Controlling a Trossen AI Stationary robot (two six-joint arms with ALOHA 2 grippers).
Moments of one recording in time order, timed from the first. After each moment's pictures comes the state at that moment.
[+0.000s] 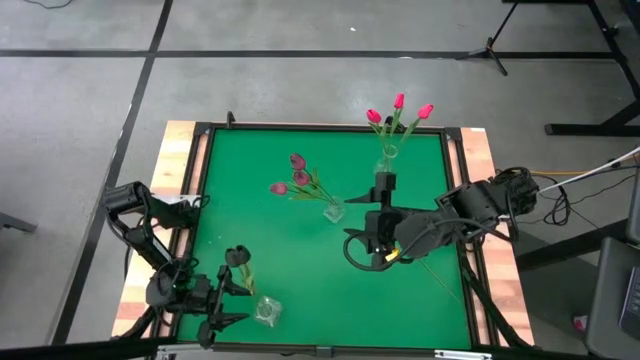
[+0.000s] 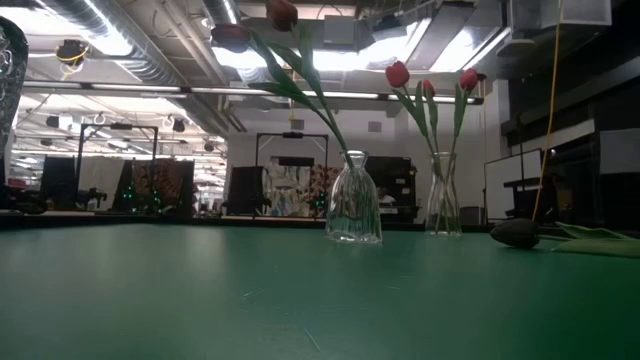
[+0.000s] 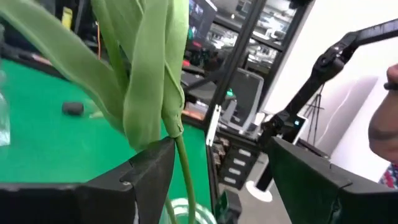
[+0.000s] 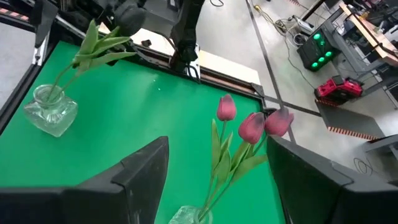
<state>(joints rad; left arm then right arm) -1.19 1.73 0.54 1.46 -1.20 -0.16 0.50 1.76 2.27 -1.17 0.64 -0.03</state>
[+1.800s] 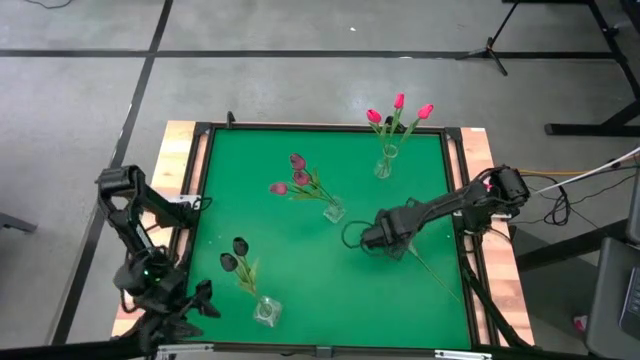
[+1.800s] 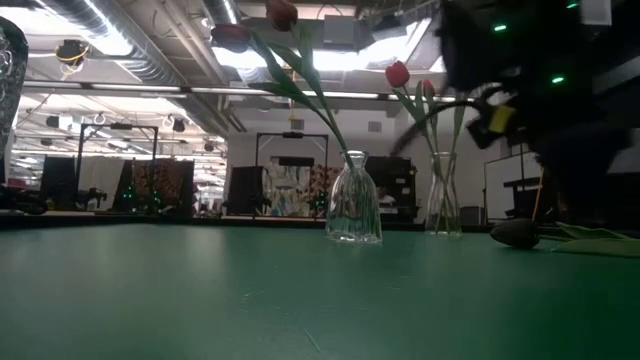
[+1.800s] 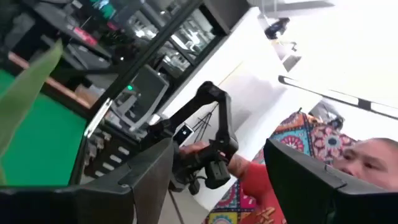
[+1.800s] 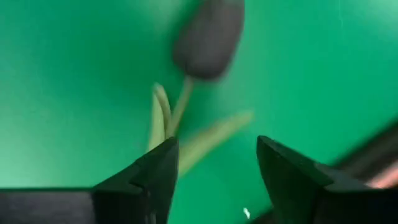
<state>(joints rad) -1.36 1.57 0.54 1.56 -1.03 -0.34 0.26 1.73 1.09 -1.25 0.14 0.79</state>
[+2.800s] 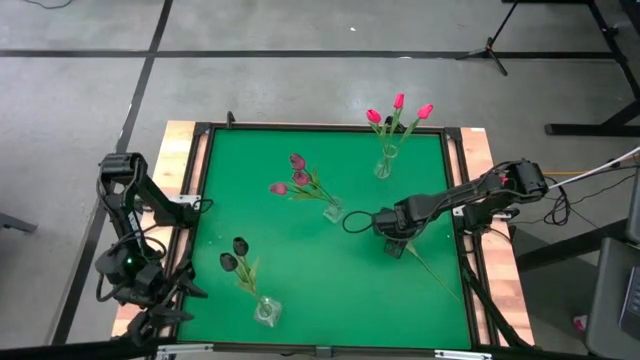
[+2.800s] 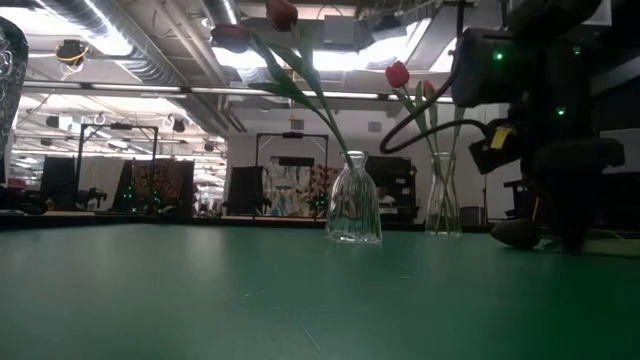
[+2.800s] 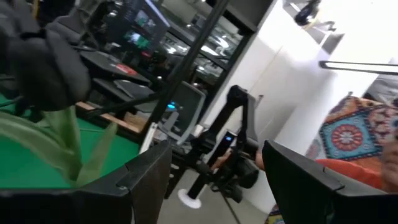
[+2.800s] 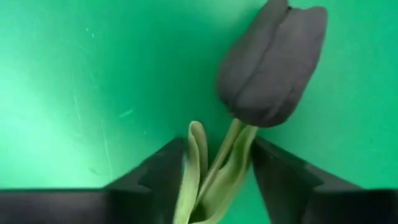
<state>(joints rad) -1.49 1.43 0.54 1.56 -1.28 0.05 0.14 1.57 0.79 -0.79 0.00 0.65</state>
